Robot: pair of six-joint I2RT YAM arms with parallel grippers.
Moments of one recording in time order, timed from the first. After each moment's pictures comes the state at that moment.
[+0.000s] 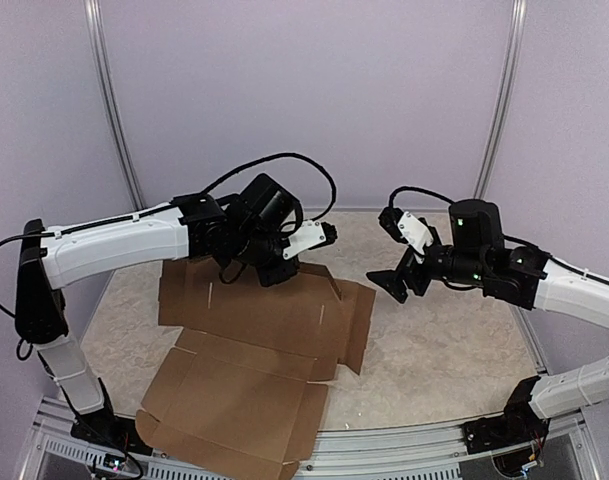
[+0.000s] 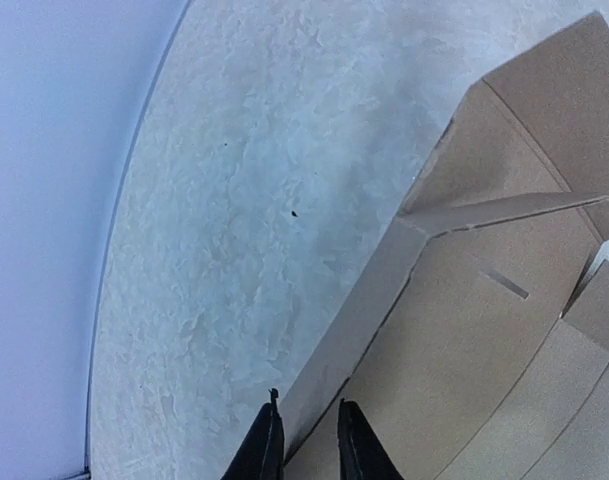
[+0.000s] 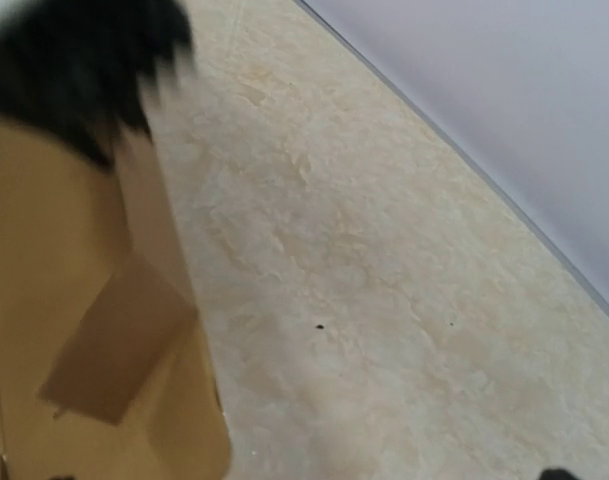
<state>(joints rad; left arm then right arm) -0.97 1.78 1.59 -0.67 -0.24 0.51 0.75 1.12 0.86 -0.14 -0.07 -0.35</state>
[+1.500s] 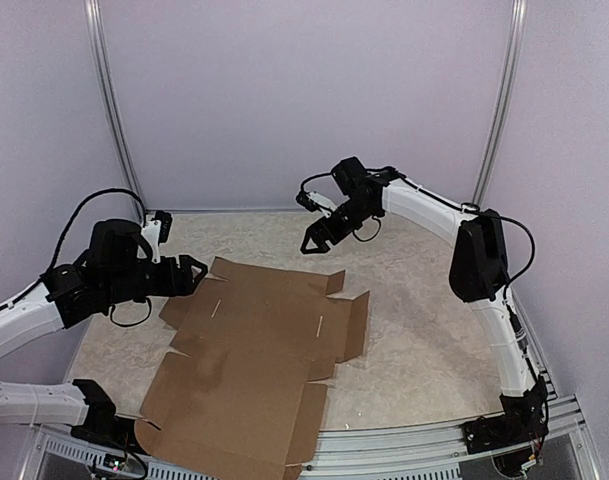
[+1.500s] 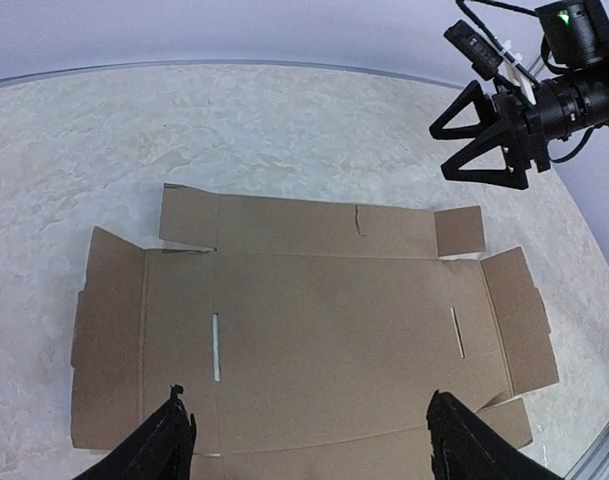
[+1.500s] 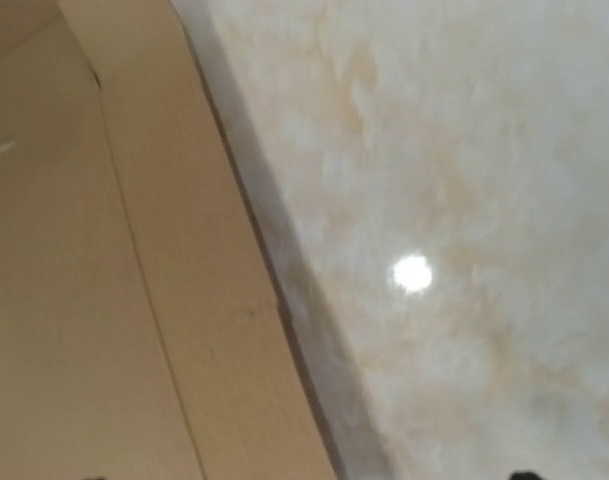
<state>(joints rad) -0.60 0.93 0.73 -0.34 -0.10 -0.41 0.59 2.43 2.34 -0.85 -0.42 -0.23</state>
